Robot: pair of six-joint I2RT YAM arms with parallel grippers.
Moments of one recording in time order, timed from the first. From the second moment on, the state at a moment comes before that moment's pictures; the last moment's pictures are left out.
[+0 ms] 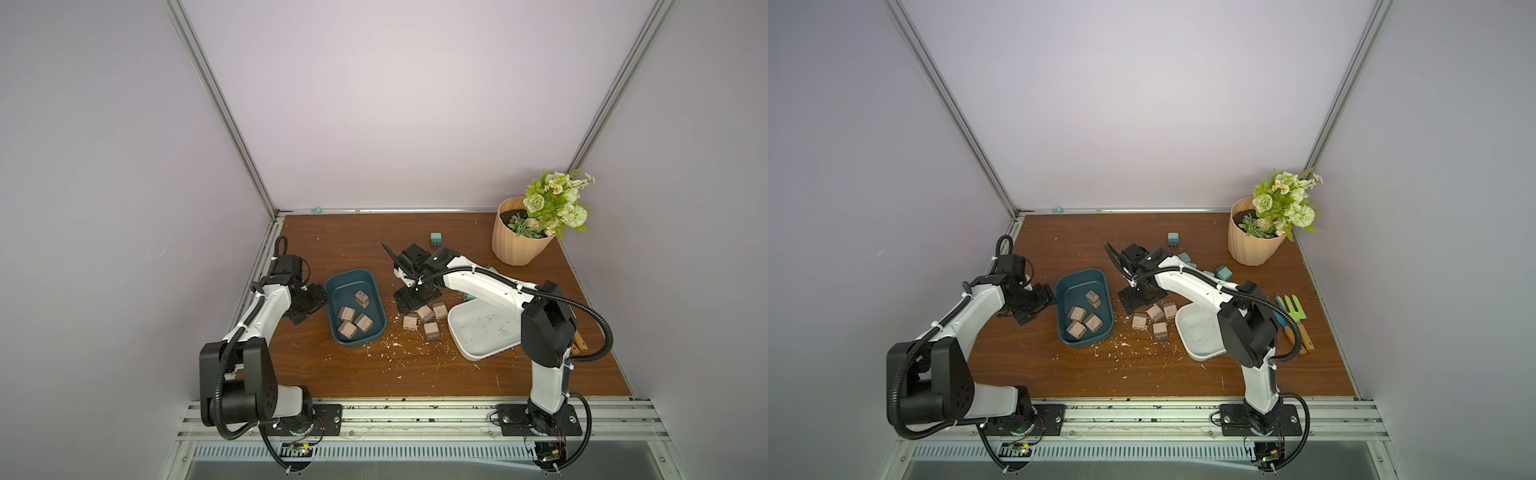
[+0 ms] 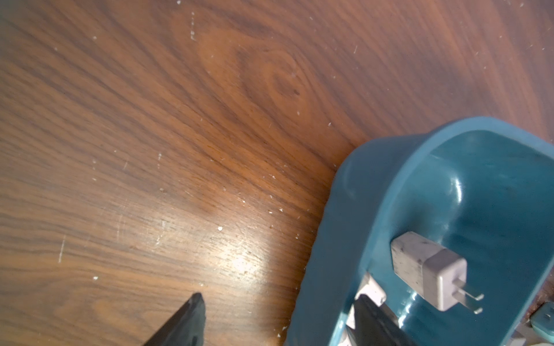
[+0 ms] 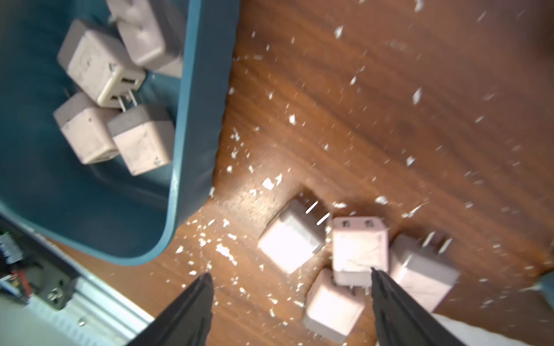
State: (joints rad) left arm 0.11 1.39 0.89 -0.76 0.19 -0.52; right arm 0.85 1.92 1.60 -0.98 -0.13 0.31
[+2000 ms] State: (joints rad) left arm 0.11 1.37 1.00 -0.80 0.20 -0.53; right arm 0.93 2.38 2.43 -1.16 -0.21 0.25
